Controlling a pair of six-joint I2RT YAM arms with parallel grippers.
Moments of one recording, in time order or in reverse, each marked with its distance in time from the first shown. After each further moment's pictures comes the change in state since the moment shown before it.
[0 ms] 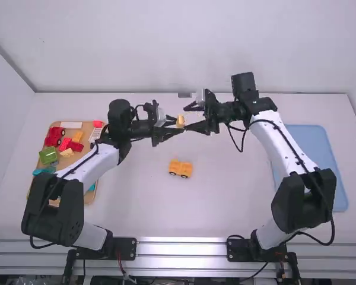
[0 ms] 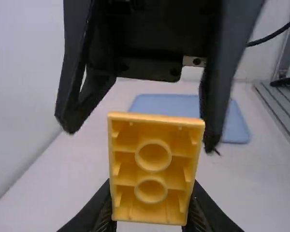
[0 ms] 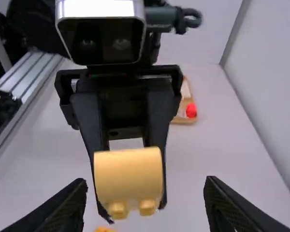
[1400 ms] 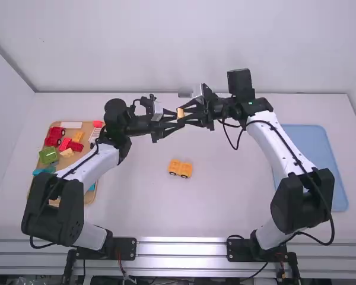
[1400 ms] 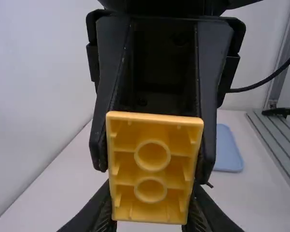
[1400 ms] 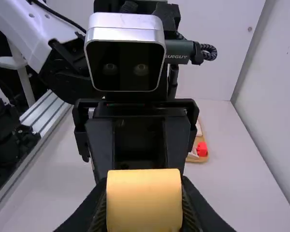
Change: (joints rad) left arm -0.005 0.000 0.000 0.177 0.025 -0.207; right arm 0.050 0.000 0.000 0.156 -0.088 0.172
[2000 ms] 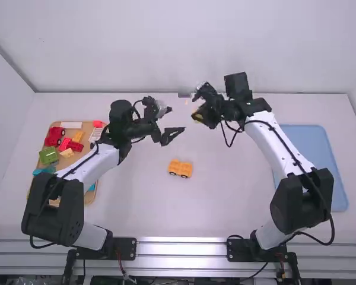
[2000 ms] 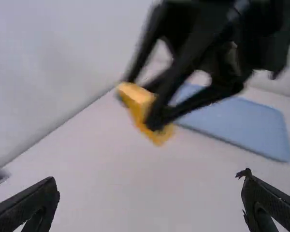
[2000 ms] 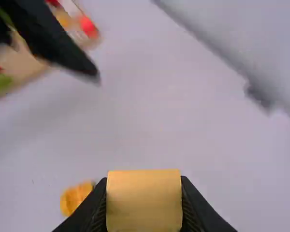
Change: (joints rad) left arm 0.000 0.000 0.000 -0.298 -0.346 0.109; right arm 0.034 -0.001 0.000 -0.198 0.865 0.406
